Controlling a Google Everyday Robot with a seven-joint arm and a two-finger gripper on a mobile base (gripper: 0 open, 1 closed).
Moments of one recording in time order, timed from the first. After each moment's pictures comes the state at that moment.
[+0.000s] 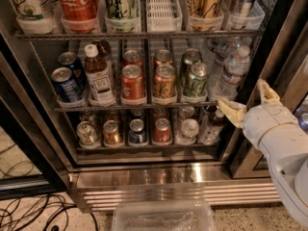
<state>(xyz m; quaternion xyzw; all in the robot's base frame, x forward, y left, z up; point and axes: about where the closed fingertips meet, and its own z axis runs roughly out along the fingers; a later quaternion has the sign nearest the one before) 0.520 -0.240 0.888 -0.17 0.72 -0.09 0.67</state>
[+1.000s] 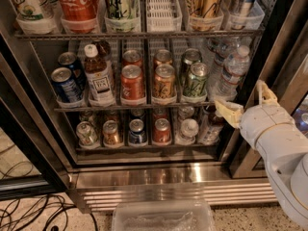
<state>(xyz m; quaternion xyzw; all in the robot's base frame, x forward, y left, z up) 0.521 -0.235 0.884 -0.17 0.73 -0.09 0.66</state>
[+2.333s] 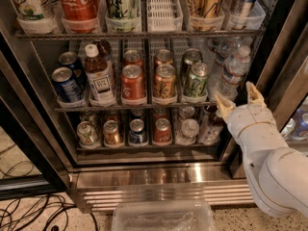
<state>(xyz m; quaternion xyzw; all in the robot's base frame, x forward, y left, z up) 0.549 -0.238 0.866 -0.13 0.72 -0.14 0.67</state>
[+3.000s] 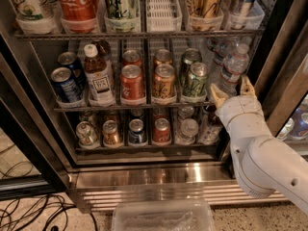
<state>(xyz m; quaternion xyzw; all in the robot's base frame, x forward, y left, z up) 0.586 -0.236 0.860 -0.11 0.71 -0.15 0.68</state>
